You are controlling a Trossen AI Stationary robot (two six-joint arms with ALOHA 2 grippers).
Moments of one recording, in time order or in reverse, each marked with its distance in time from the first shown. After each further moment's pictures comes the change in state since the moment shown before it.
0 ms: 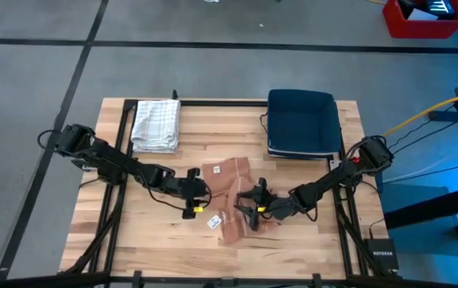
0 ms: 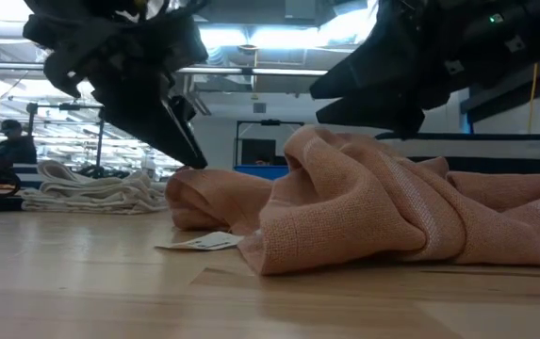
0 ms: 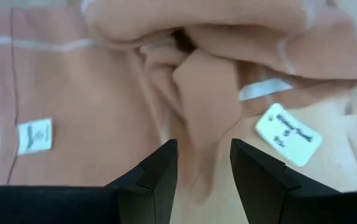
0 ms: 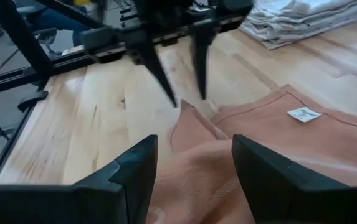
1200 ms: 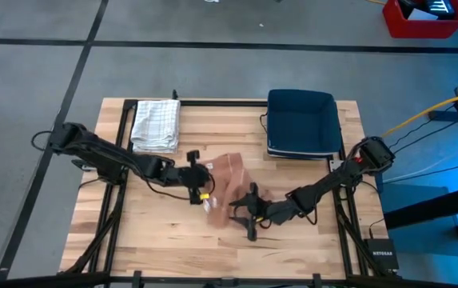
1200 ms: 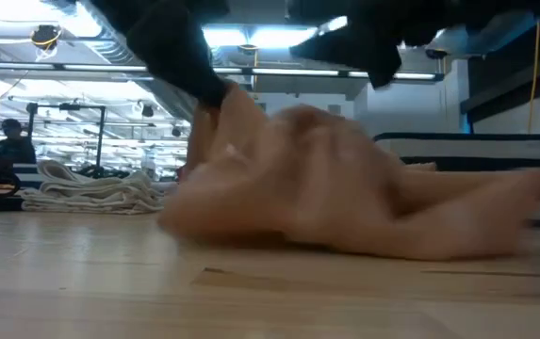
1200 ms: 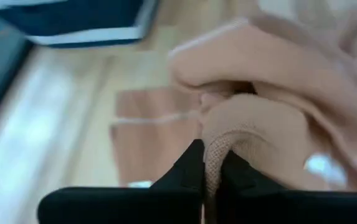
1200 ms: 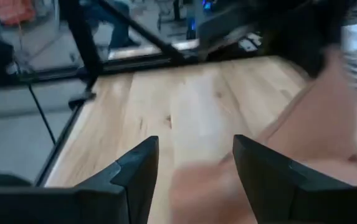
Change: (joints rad) left arm 0.048 -0.073 0.171 -0.199 -0.249 0.108; right arm 0.022 -0.006 0.134 -0.050 -0.101 -0.185
